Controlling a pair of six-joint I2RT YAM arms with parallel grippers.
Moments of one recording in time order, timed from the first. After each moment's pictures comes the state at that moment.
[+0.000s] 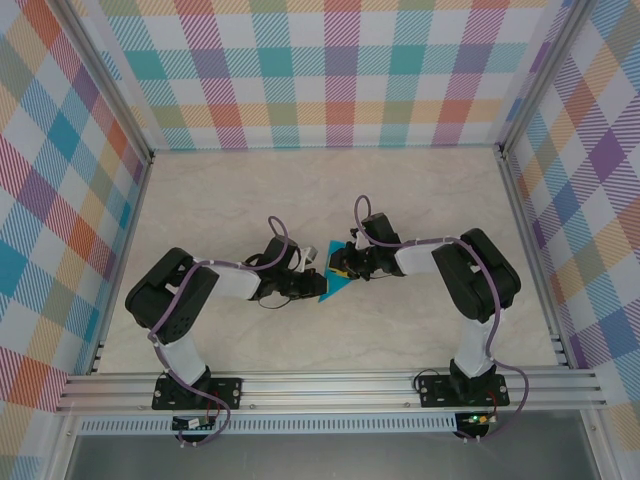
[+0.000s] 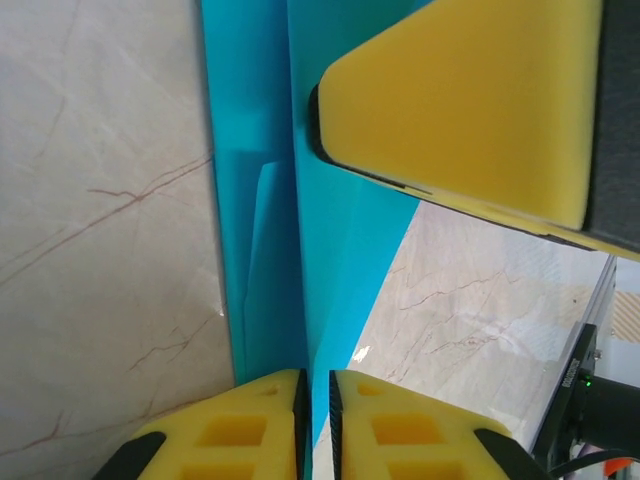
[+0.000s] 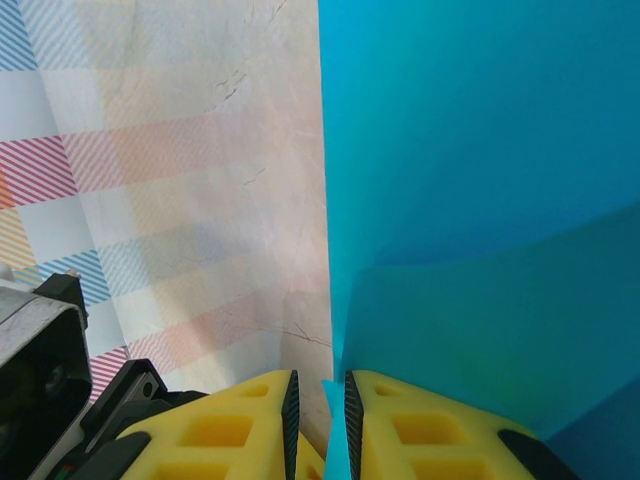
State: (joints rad) left arm -0.60 1.75 0.70 0.19 0.57 -0.69; right arm 0.54 1.88 0.89 0.13 -0.65 0.94
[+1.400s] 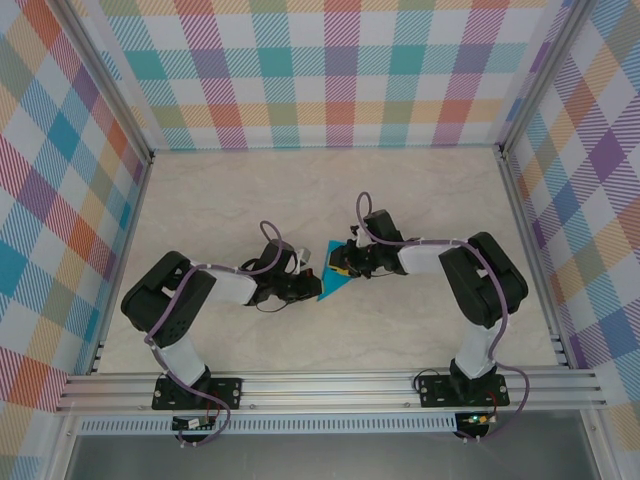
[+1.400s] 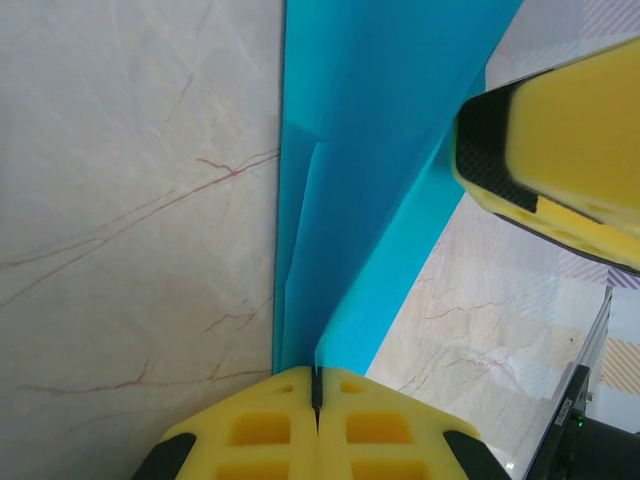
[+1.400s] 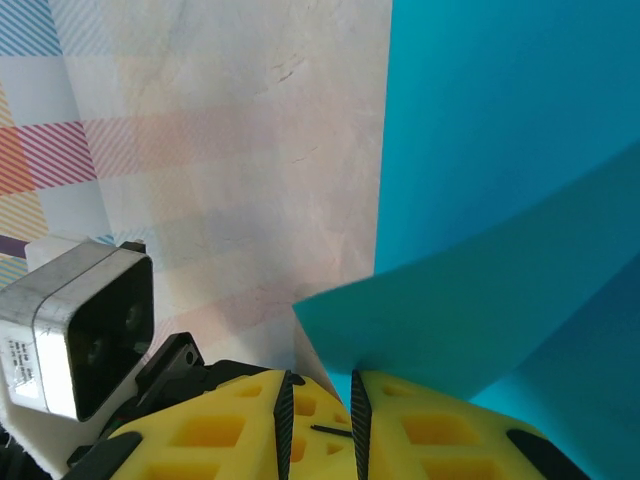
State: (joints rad) left arm -0.60 1.72 0.64 0.24 0.51 -0.81; right arm 0.53 1.84 0.90 0.09 -0.67 0.92
